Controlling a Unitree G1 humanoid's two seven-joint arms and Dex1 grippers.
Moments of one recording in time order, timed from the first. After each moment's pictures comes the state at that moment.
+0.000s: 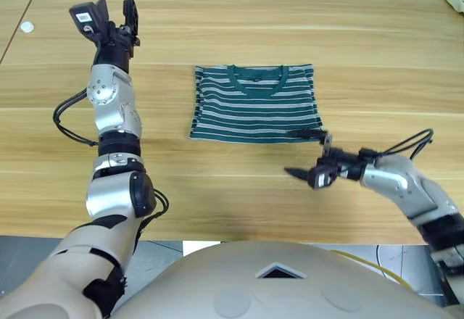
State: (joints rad) left arm -0.59 0.26 0.30 0.75 -0.26 -0.32 -0.29; right arm 0.14 -0.89 0.35 -0.09 -0.22 -0.73 0.61
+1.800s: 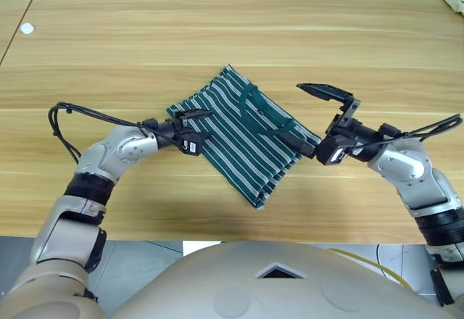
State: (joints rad) left arm -0.29 0.67 -0.37 0.45 0.69 -0.75 -0.45; right arm -0.03 -0.75 0.22 -0.09 -0.23 -0.58 0.43
